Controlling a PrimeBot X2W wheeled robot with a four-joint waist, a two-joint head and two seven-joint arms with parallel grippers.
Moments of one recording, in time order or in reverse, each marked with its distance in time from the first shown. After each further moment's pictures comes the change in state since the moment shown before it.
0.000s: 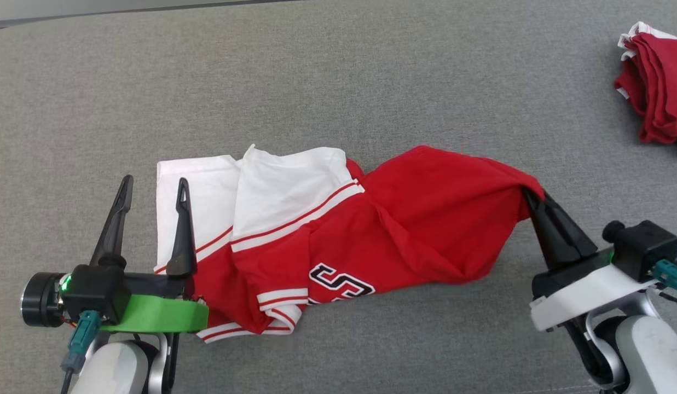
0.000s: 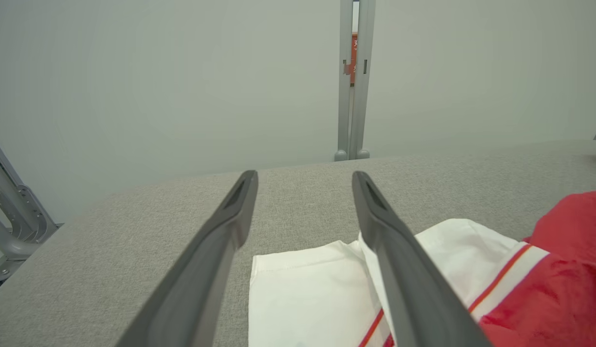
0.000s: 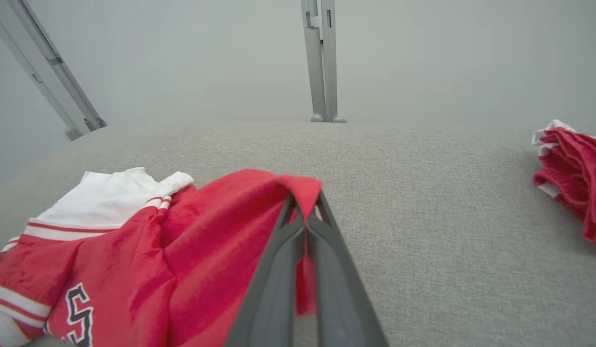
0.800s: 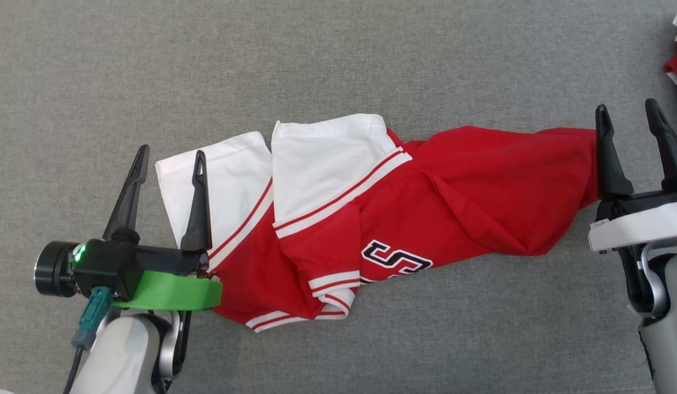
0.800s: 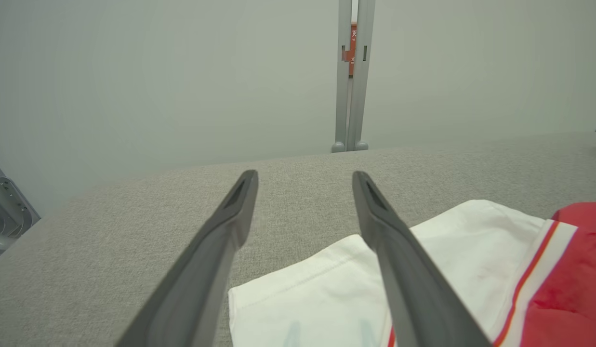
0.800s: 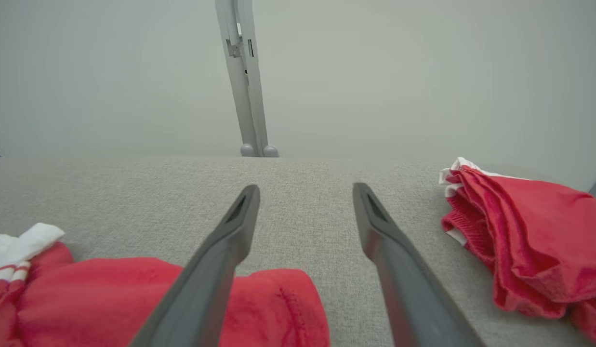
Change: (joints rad) left arm -0.080 -0.062 0.008 0.028 0.043 -0.062 -0.001; right arm -0.211 -0.021 -0.195 0.219 -0.045 0.000 -0.142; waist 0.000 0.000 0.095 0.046
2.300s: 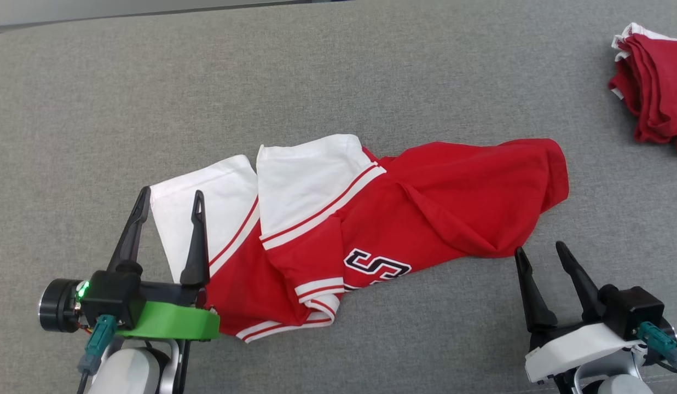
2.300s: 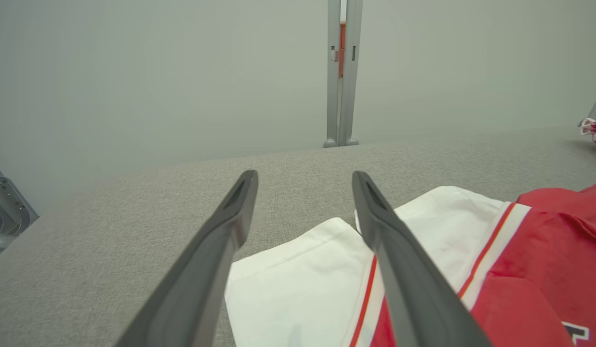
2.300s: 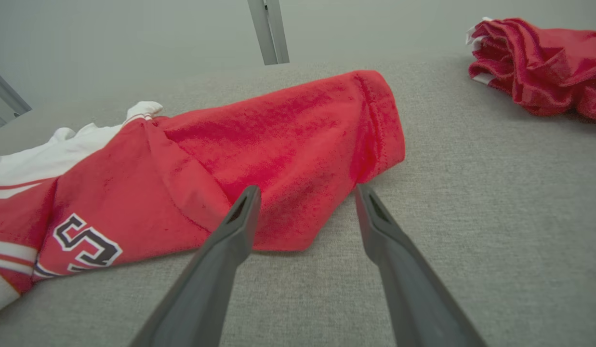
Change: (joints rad) left arm 0.104 0.012 0.010 0.007 -0.001 0.009 0.005; right arm 0.358 0.165 0.080 -0.100 -0.051 0.000 0.046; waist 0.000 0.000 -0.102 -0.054
